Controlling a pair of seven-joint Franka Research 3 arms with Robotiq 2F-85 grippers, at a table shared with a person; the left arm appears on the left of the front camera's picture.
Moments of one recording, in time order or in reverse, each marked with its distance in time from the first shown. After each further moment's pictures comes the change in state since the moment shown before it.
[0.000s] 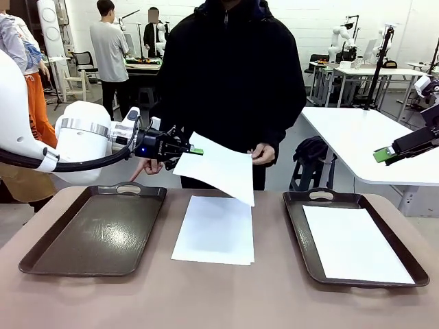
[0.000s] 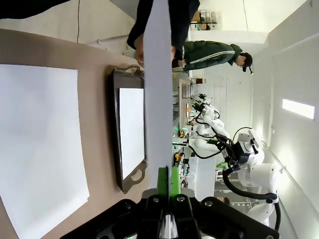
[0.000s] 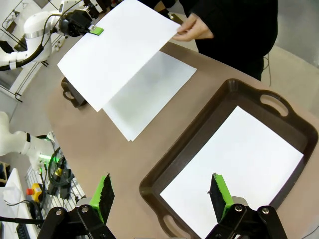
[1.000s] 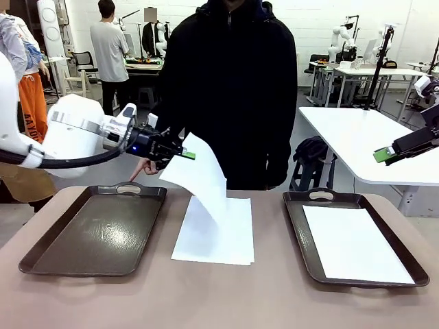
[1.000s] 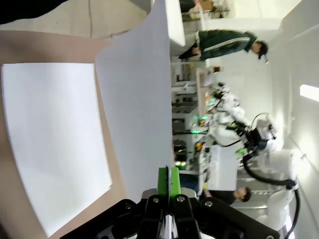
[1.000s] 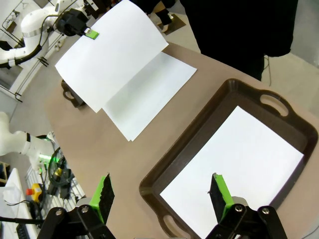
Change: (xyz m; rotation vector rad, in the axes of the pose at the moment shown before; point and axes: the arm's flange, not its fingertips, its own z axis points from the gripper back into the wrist) left arm -0.001 -0.008 0.025 0.119 0.061 -0.094; right arm 0.000 0.000 0.000 0.000 0.000 0.000
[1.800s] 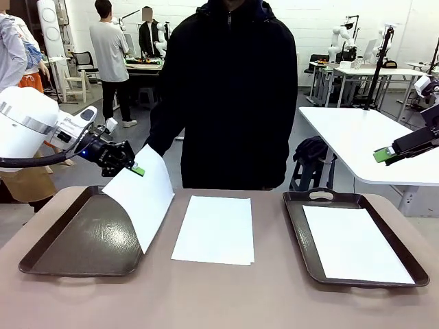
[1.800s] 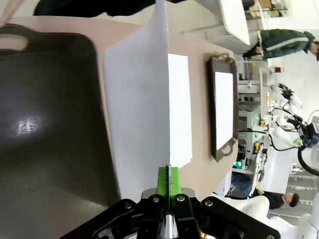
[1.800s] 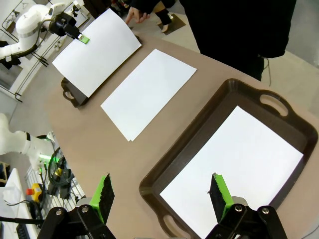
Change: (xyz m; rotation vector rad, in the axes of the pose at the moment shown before) left arm -0.007 0.049 0.111 0.326 -0.009 -0.008; right arm 0.000 0.000 0.000 -0.001 0.000 0.000
